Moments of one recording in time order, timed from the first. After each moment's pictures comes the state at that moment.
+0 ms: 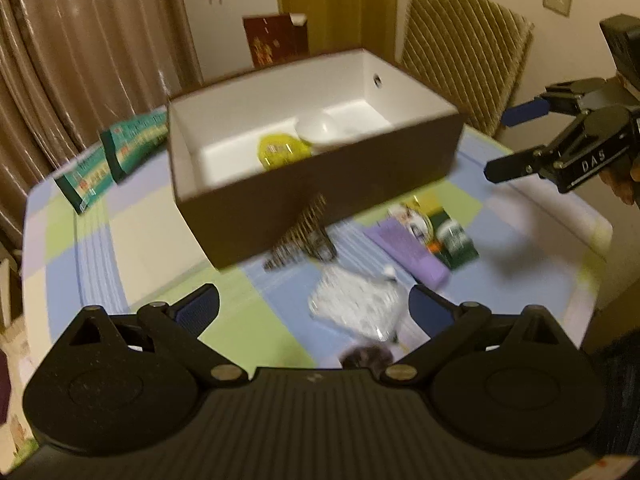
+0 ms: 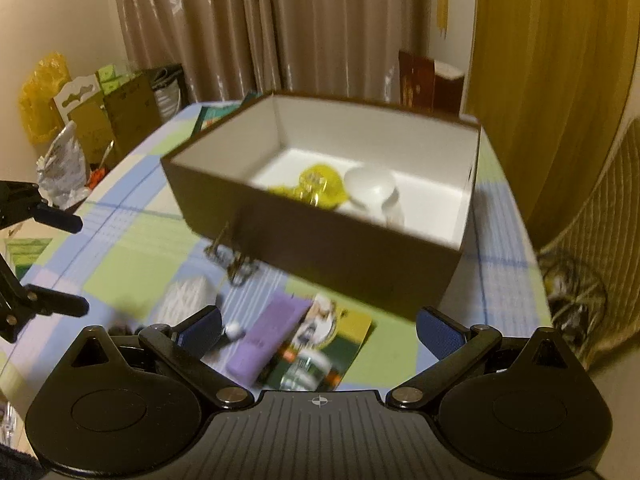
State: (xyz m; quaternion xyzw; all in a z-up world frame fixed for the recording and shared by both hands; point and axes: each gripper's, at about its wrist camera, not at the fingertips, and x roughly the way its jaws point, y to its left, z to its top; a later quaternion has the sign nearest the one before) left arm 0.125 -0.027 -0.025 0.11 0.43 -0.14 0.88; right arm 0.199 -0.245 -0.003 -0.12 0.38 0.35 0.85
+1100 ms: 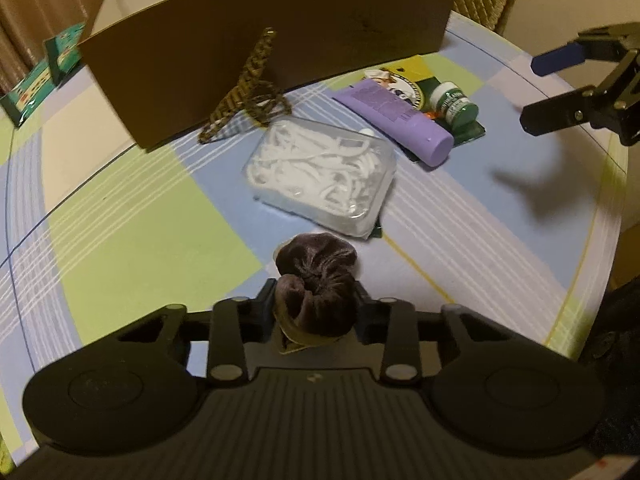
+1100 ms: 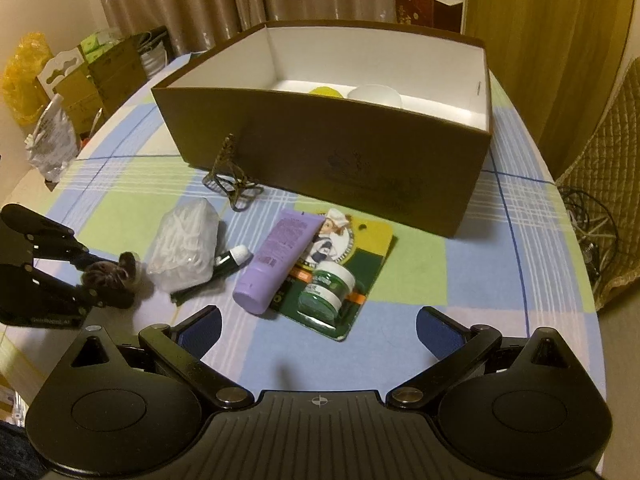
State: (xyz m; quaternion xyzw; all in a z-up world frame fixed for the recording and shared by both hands) left arm 0.118 -0.034 -0.118 0.11 0.52 -0.15 0.83; right arm 0.181 -0.243 -0.041 -0.12 0.44 0.33 0.83
